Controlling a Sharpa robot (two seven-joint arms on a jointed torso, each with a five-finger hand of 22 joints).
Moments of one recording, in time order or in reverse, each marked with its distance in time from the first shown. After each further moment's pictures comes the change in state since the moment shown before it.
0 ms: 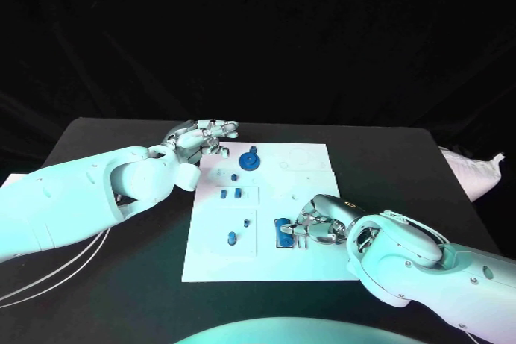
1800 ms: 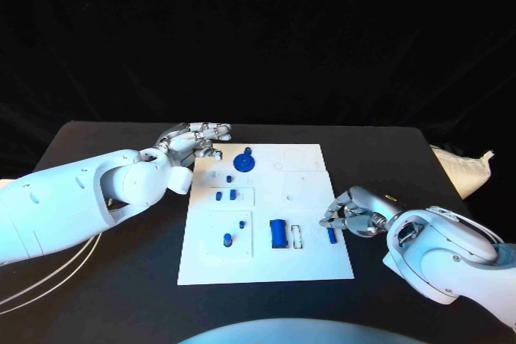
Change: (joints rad) left arm 0.000 -0.011 -0.001 0.004 -0.003 0.006 -0.010; left_hand 0.000 0.000 0.000 0.000 0.000 0.000 0.000 0.000 0.000 0.000 0.000 0.005 -0.001 -0.003 0.003 0.000 -0.002 0.000 0.000 0.000 0.000 0.000; right arm 0.018 -0.222 0.002 0.043 0.056 -0.074 0.090; right_hand 0.262 0.006 0.056 -0.111 -0.019 -0.060 0.024 -0.057 0.027 -0.022 0.018 -0.110 -0.045 -0.003 0.005 0.019 -0.001 0.000 0.009 -0.001 0.016 0.044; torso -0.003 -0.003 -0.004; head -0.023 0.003
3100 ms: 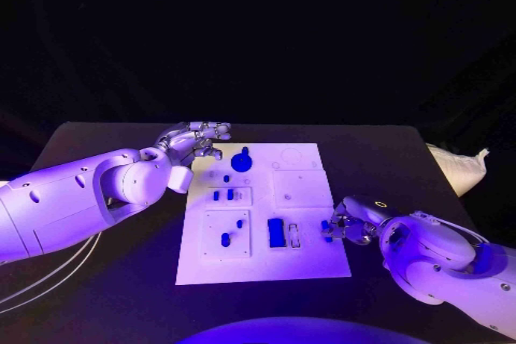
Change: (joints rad) left arm 0.000 0.001 0.000 -0.002 -0.002 0.003 0.000; left_hand 0.000 0.000 0.000 0.000 0.000 0.000 0.000 0.000 0.000 0.000 0.000 0.000 0.000 0.000 0.000 0.000 0.000 0.000 0.000 0.000 0.000 -0.001; right arm -0.046 0.065 0.002 -0.073 -0.205 0.120 -0.058; right_hand -0.058 -0.026 -0.017 0.066 -0.019 0.074 -0.016 -0.007 -0.024 -0.007 -0.007 -0.045 -0.032 0.000 -0.001 -0.004 0.001 0.000 -0.004 0.003 0.000 -0.008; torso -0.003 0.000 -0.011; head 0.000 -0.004
